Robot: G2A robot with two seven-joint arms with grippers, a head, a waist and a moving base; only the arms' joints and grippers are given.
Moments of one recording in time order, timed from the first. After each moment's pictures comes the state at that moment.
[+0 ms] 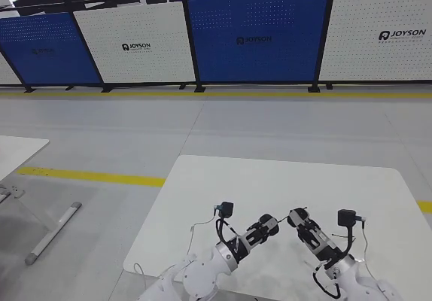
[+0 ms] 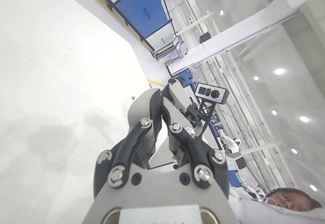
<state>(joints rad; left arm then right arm) 1.45 -1.19 -0.94 -1.72 0.06 -0.15 -0.08 -1.46 -1.09 1.09 -1.69 -0.32 -0.34 0.10</state>
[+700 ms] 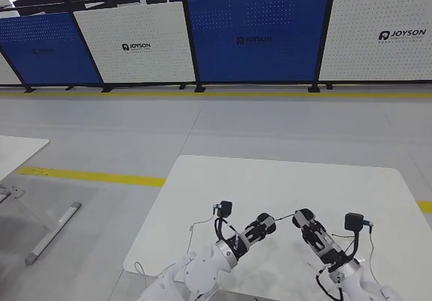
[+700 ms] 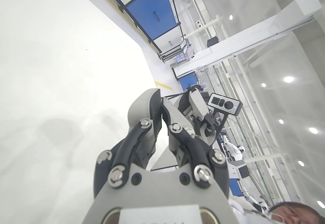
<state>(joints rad) 1.44 -1.20 -0.94 -1.70 0.04 -0.10 -0.08 -1.52 -1.10 1.14 -1.73 -0.36 -0.34 0.06</state>
